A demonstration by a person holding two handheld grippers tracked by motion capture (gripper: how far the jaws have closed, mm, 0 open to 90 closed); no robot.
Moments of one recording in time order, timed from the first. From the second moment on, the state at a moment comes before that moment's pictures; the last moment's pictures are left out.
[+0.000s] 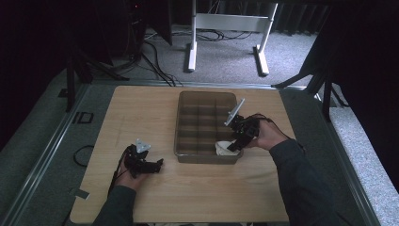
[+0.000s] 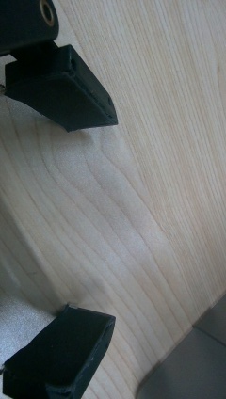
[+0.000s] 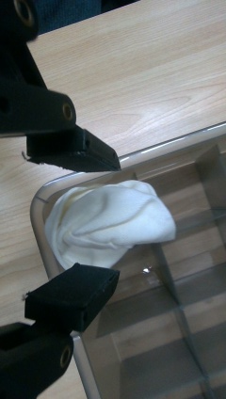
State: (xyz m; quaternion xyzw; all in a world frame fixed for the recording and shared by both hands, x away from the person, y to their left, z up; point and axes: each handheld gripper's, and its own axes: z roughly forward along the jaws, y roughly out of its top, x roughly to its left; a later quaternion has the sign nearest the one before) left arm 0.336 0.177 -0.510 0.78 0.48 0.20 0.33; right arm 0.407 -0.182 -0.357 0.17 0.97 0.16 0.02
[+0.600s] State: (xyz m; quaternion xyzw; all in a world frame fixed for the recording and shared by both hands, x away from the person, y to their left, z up) left arm 0.336 0.177 -0.510 0.78 0.48 0.20 0.33; right arm 0.413 -0.175 -0.359 0.17 0.97 0.15 0.04
